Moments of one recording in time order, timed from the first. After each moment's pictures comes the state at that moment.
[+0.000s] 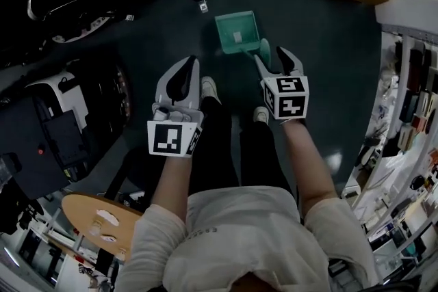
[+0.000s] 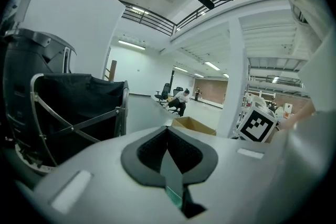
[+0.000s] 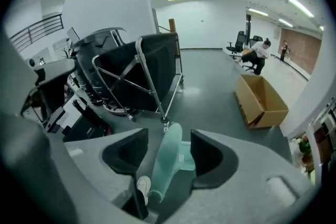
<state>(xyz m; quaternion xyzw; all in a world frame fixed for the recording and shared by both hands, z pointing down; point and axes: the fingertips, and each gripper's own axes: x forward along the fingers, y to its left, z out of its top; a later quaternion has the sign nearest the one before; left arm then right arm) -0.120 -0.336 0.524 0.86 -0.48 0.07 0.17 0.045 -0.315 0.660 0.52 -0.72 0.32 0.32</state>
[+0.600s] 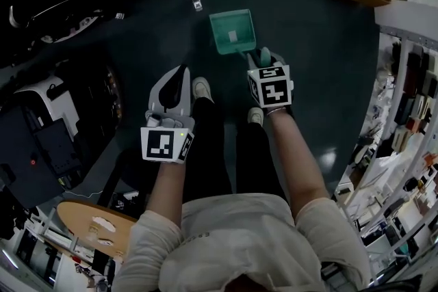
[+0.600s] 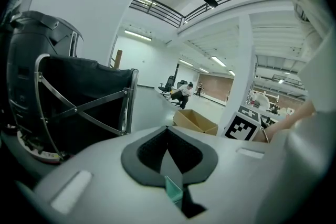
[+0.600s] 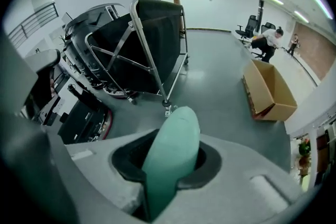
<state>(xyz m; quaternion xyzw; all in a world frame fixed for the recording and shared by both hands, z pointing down) -0.136 -0.346 0.584 0.84 -0.48 0.09 0.21 0.026 -0.333 0.743 0.47 -0.70 0.37 0.40</state>
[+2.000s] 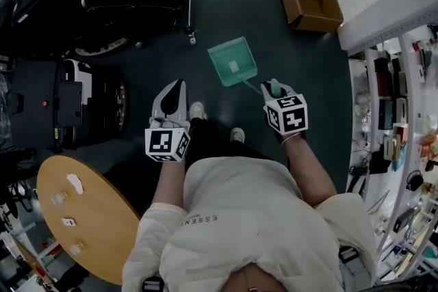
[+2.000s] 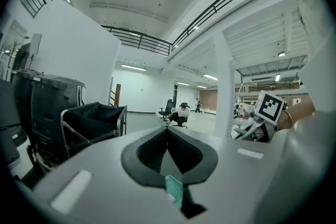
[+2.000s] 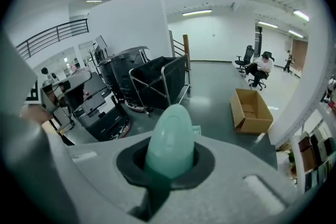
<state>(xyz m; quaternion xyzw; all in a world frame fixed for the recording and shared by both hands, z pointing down) -0.050 -0.091 0.370 0.84 -0.53 0.02 0.08 0.168 -0.083 0.474 0.48 -0.78 0.27 0.30</state>
